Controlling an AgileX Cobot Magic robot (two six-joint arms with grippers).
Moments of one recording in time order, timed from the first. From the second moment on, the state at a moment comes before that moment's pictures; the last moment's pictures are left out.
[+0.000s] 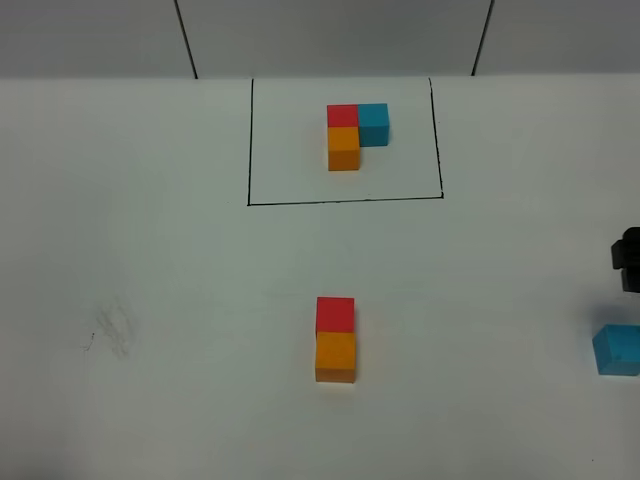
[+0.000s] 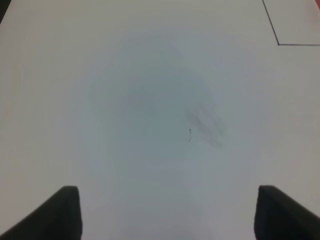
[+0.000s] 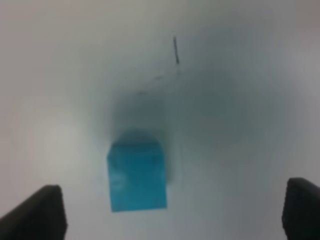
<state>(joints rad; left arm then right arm) -0.07 -0.01 -0.51 0.08 1.08 -0.09 0.08 1.34 -0.81 -0.15 0.80 0.25</state>
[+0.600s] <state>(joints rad) -0.07 -0.01 -0.51 0.08 1.08 -0.09 0.08 1.50 -0.66 -0.08 0.61 0.24</state>
